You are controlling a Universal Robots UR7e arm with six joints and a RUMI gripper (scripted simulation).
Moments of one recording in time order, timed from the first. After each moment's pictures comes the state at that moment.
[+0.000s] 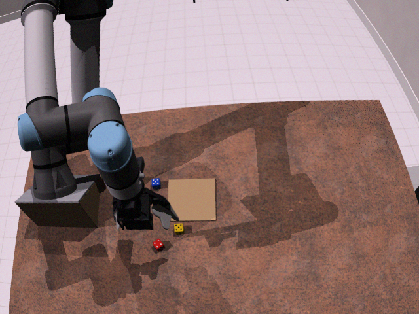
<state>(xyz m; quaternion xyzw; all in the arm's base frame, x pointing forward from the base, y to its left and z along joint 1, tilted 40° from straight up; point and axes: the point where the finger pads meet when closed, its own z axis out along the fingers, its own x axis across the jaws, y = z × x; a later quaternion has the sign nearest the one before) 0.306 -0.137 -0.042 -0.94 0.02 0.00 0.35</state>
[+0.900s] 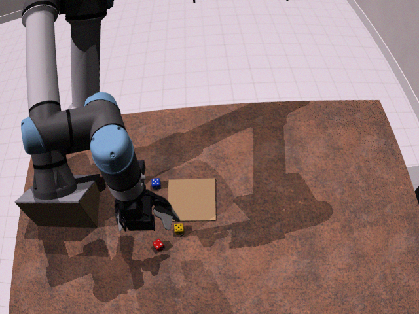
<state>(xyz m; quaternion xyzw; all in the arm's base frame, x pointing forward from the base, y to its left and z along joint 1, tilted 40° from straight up) 0.307 -0.122 -0.053 -0.94 0.01 -0.01 0.34</state>
